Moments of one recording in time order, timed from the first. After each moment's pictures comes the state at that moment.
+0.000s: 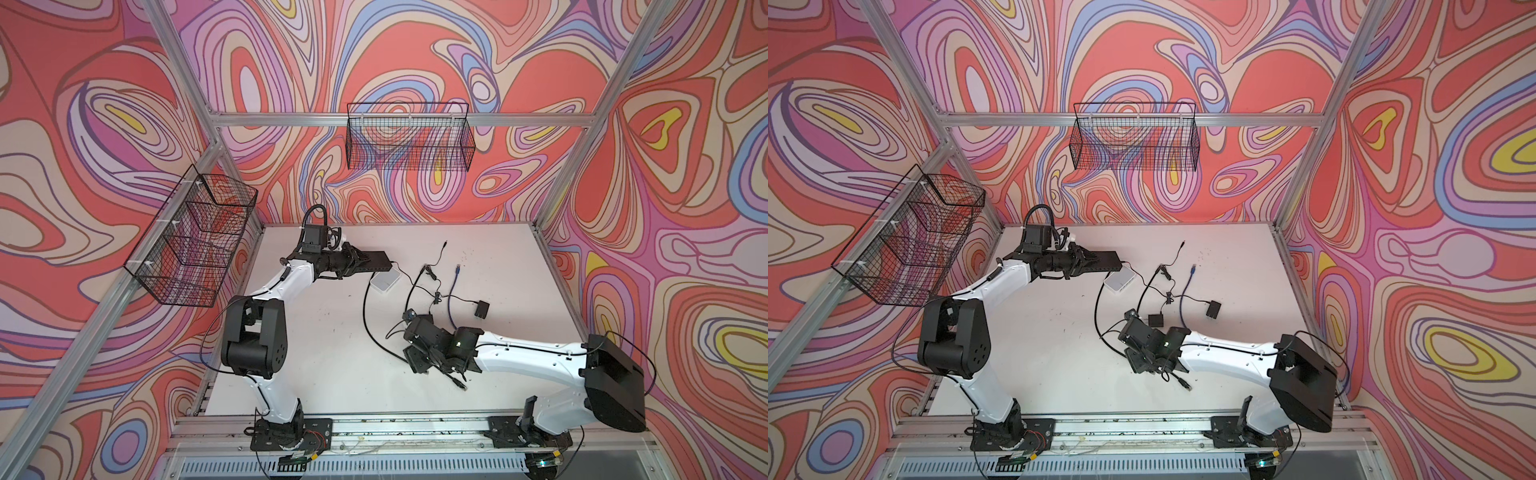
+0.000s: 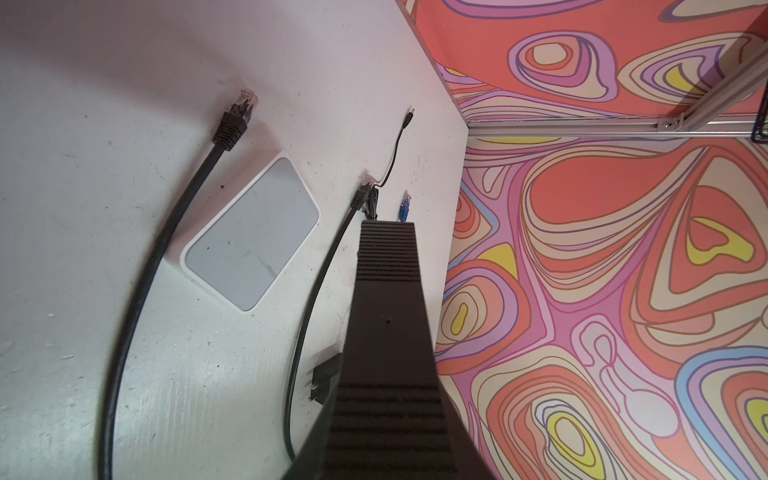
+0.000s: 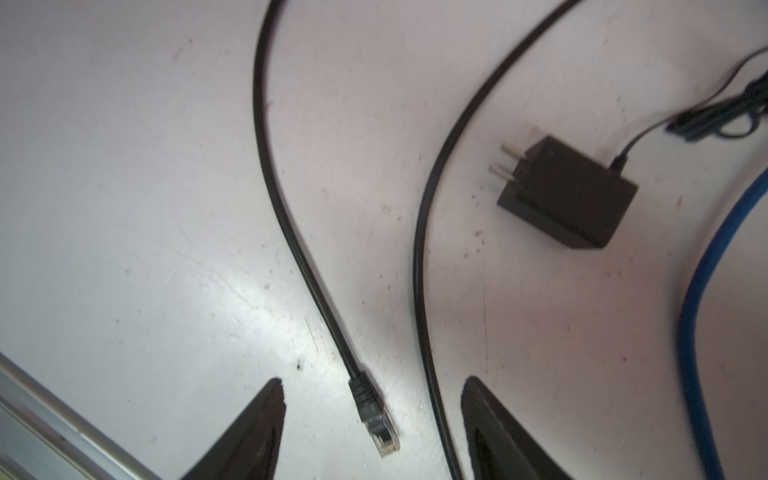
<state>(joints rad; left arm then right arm) -0.13 1.77 1.29 -0.27 0.80 -0.90 1.06 1.51 0.98 -0.48 0.22 0.46</state>
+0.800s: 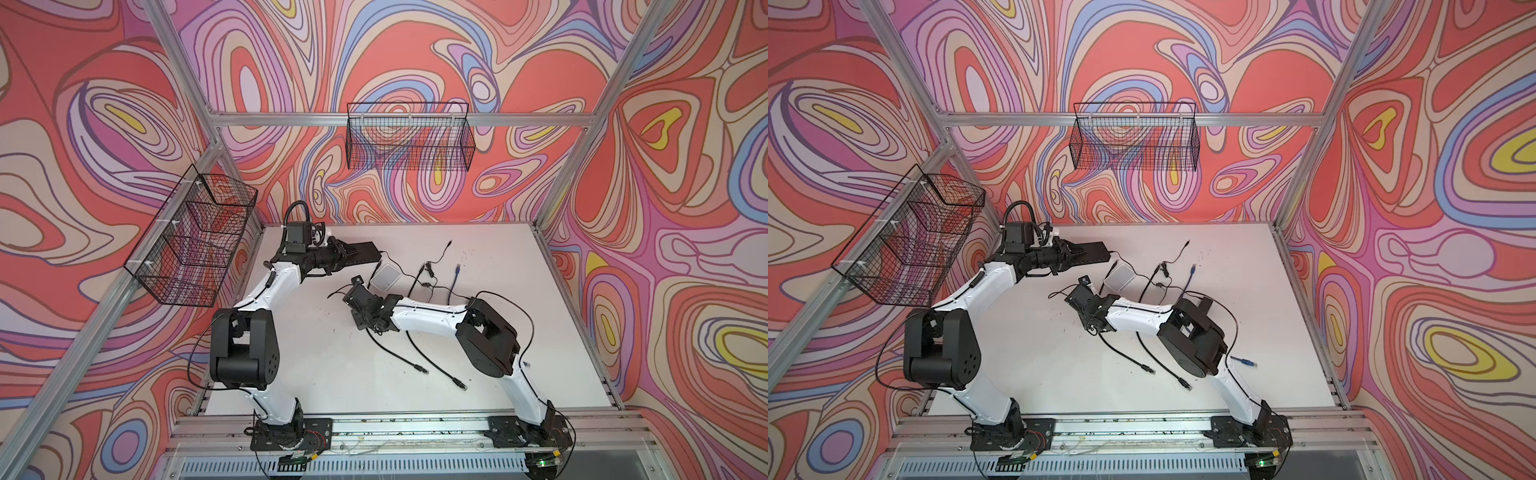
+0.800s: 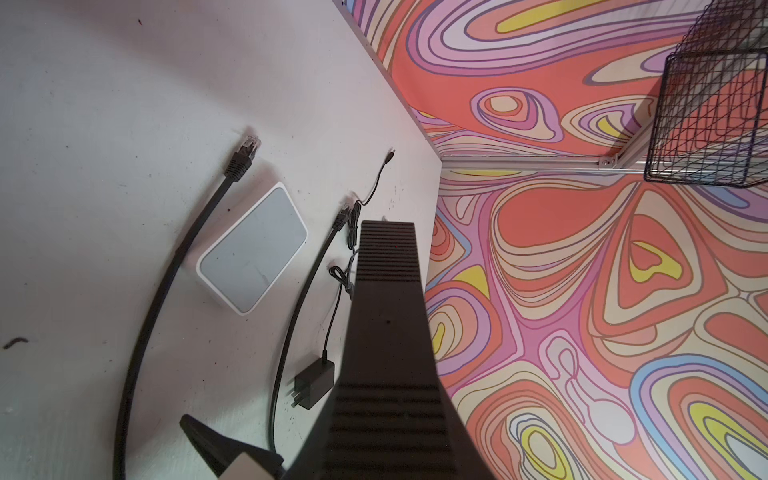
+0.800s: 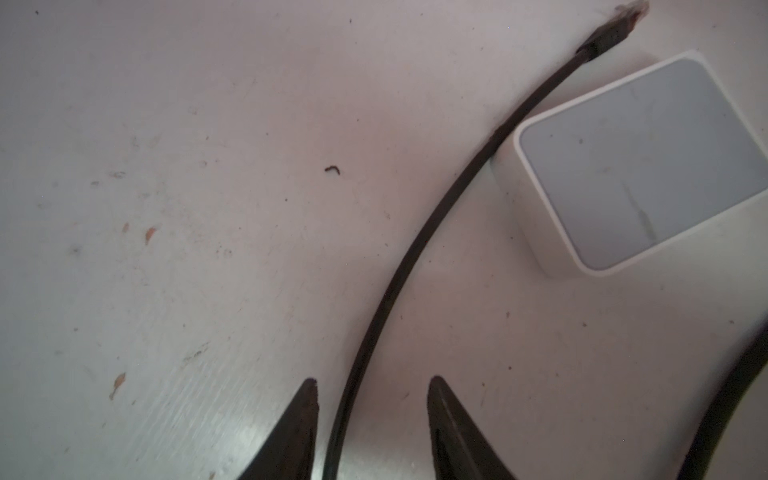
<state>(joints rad) -0.05 1.68 1.26 -0.25 0.82 -0.95 0.98 2.24 1.69 -0.44 0.32 0.45</state>
